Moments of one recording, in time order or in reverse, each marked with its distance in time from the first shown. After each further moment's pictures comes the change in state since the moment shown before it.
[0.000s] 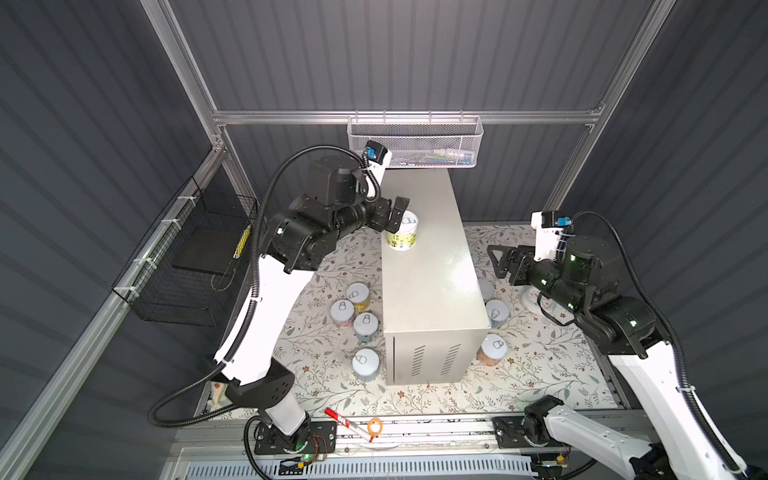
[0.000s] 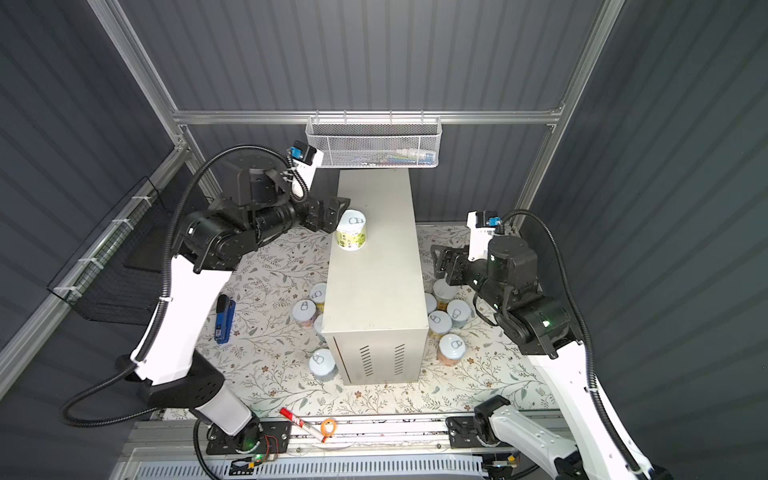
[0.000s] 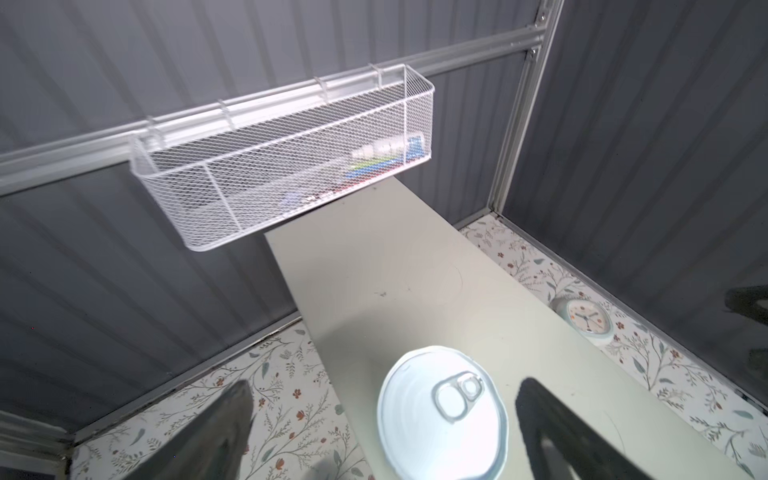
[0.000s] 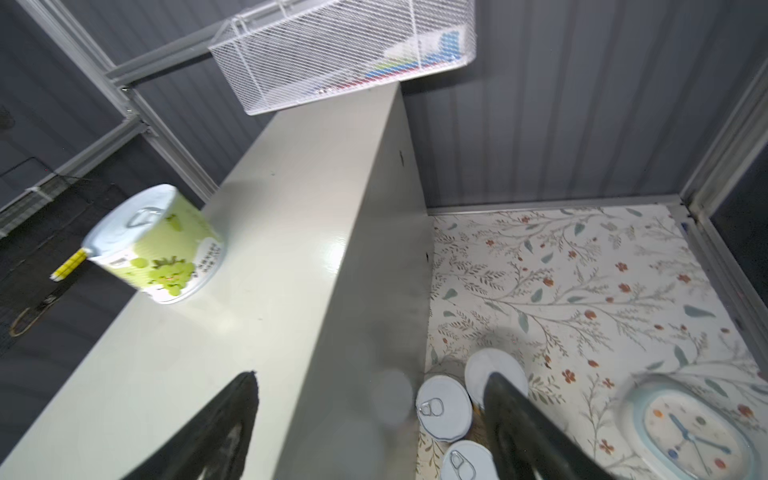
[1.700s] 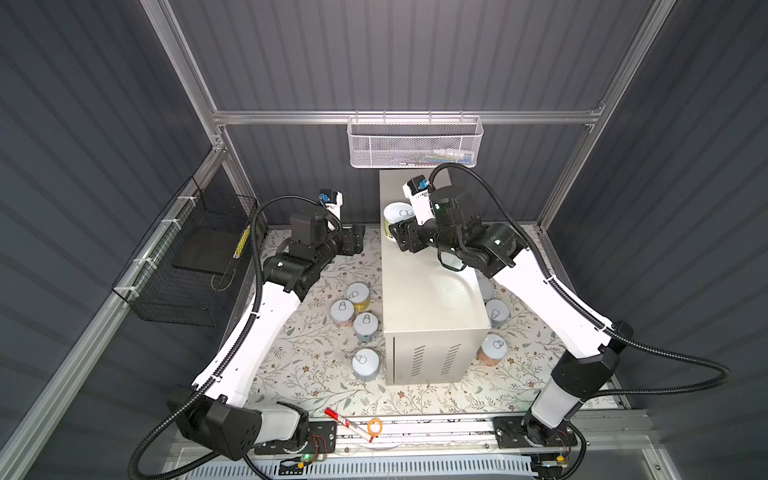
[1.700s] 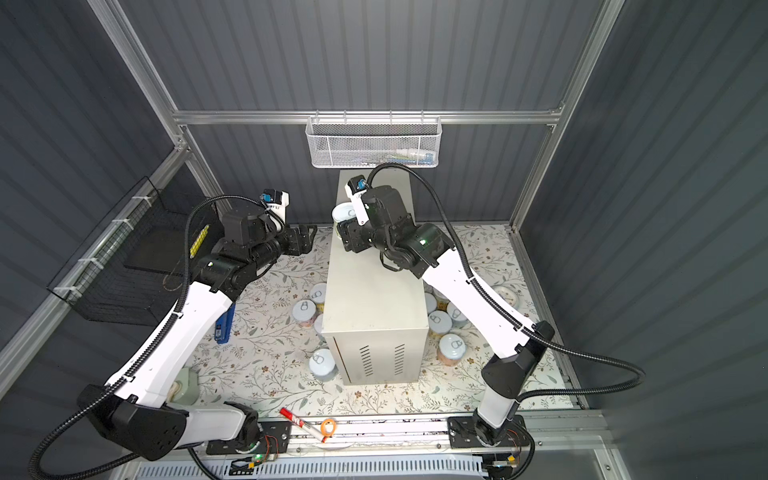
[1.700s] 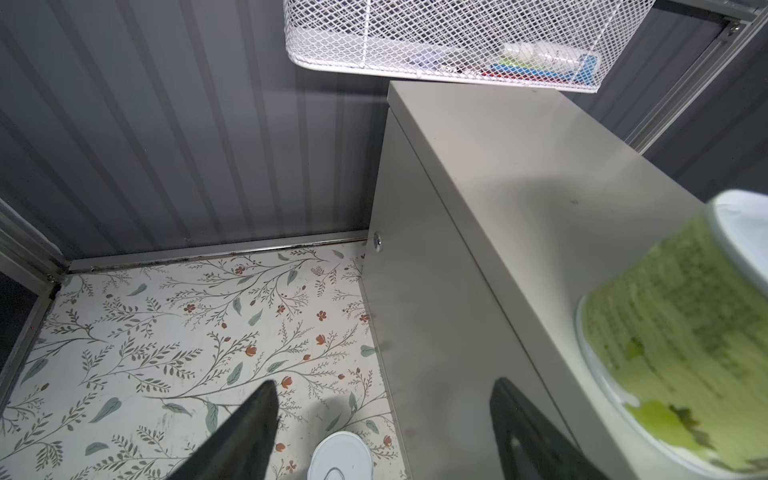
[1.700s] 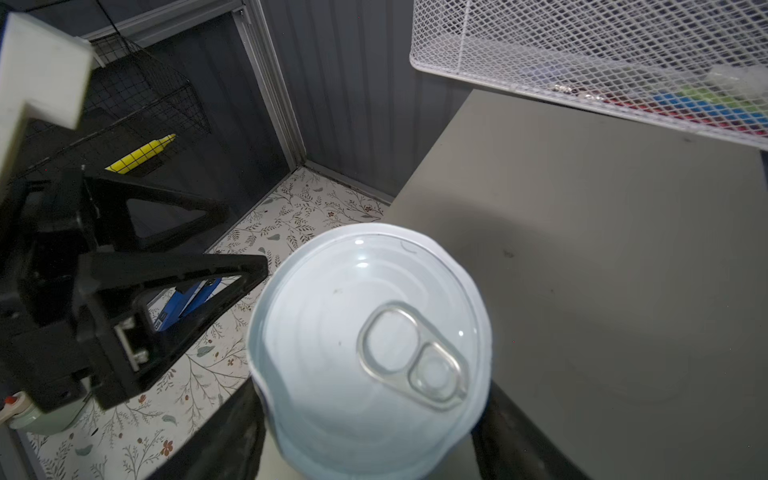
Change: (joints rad) left arm 0.278 -0.273 -0.848 0.472 0.101 -0.212; right arm 0.325 0.748 0.627 -0.012 0.088 -0.179
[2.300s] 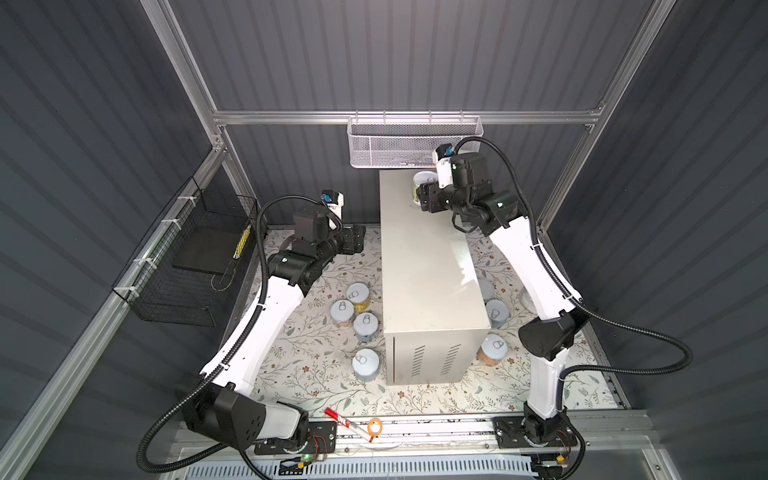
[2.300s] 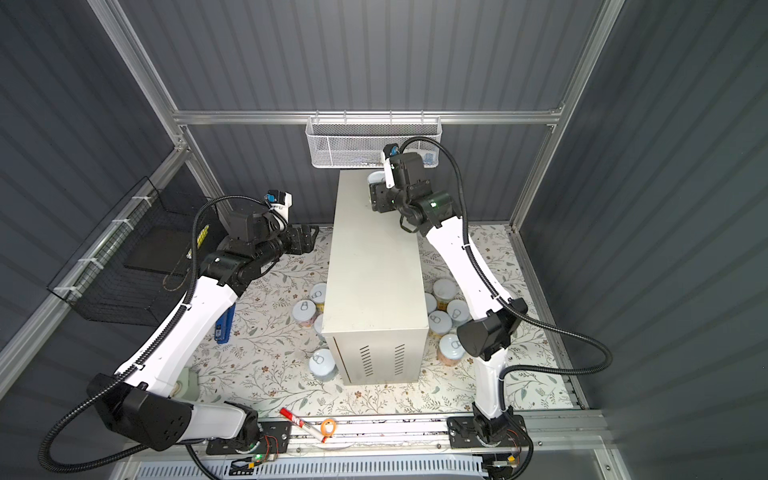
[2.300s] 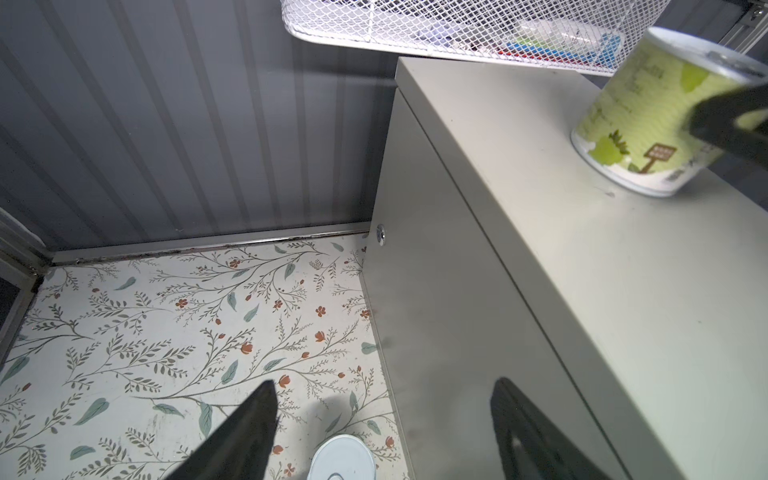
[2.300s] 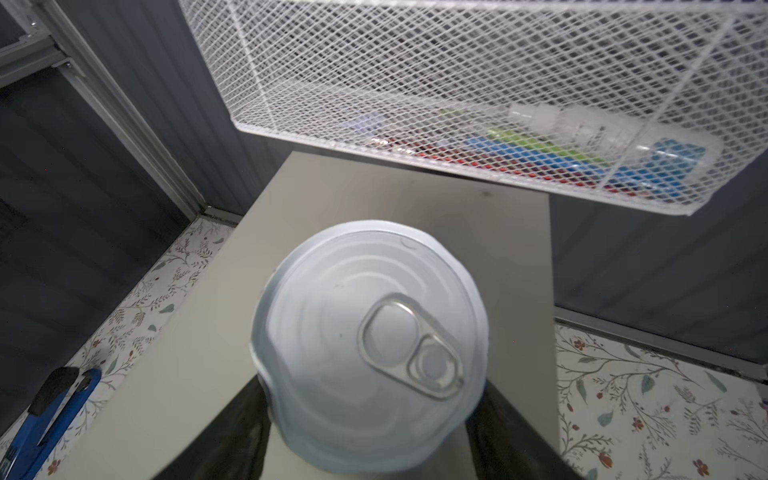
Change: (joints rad) left arm 0.025 0.040 -0.013 0.024 0.032 0.000; right arm -0.269 0.310 0.436 -0.105 -0.037 -0.014
